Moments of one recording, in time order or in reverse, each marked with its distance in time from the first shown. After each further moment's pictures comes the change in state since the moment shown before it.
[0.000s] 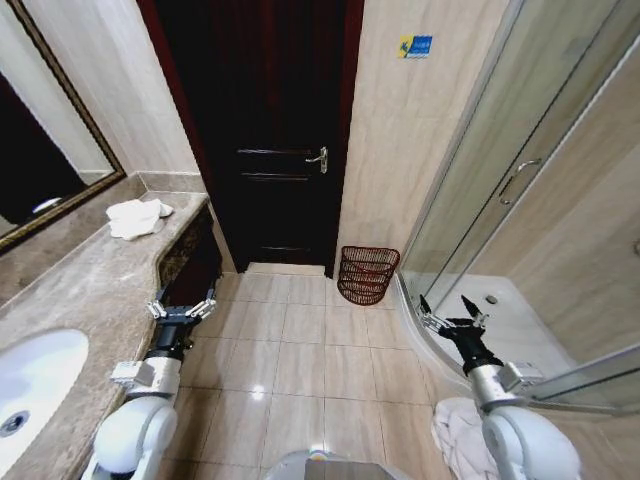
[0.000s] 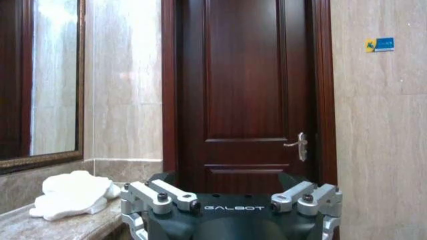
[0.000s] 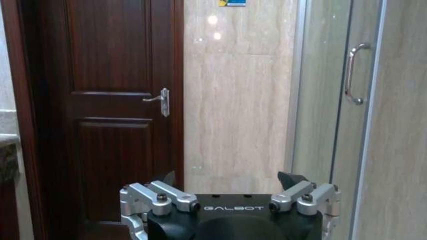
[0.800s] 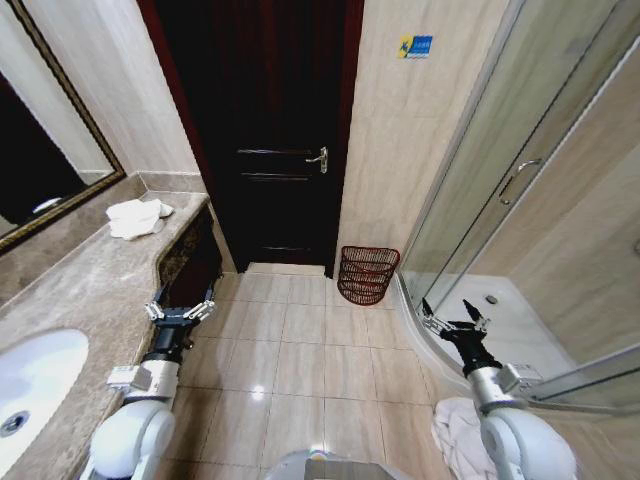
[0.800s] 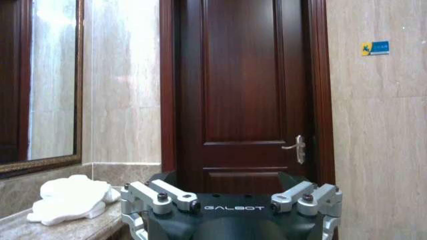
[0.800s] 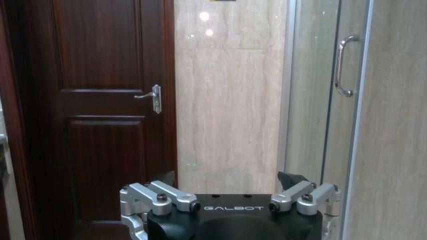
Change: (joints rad) left arm 0.013 -0.008 -0.006 -0.006 0.003 -0.018 0.013; right arm -0.004 0.001 -0.003 -0.020 0.013 0.012 0.023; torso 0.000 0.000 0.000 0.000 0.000
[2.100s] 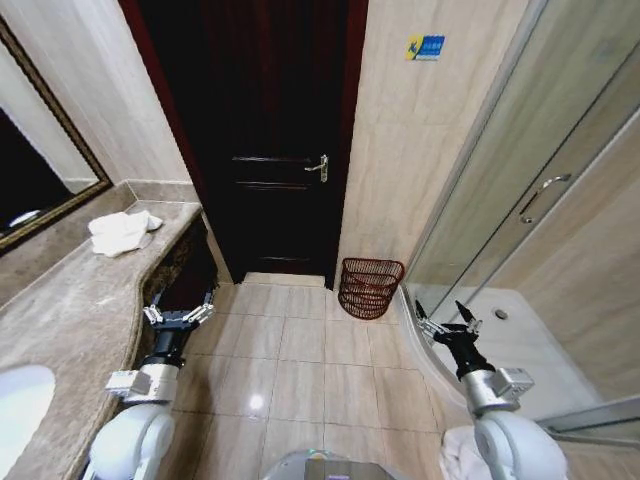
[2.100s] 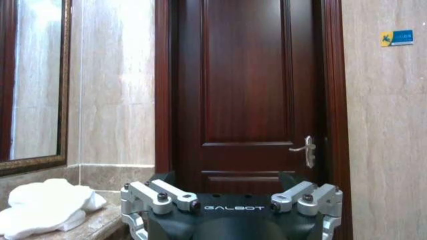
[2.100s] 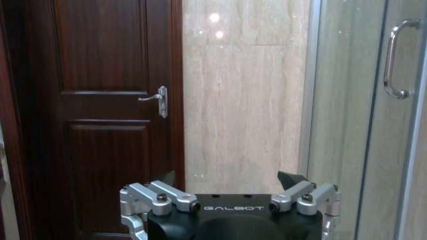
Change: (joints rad) left arm 0.014 -0.017 -0.005 0.015 -0.001 -0.030 0.013; right arm -0.020 0.007 -0.039 -0.014 -0.027 0.051 -0.019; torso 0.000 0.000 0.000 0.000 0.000
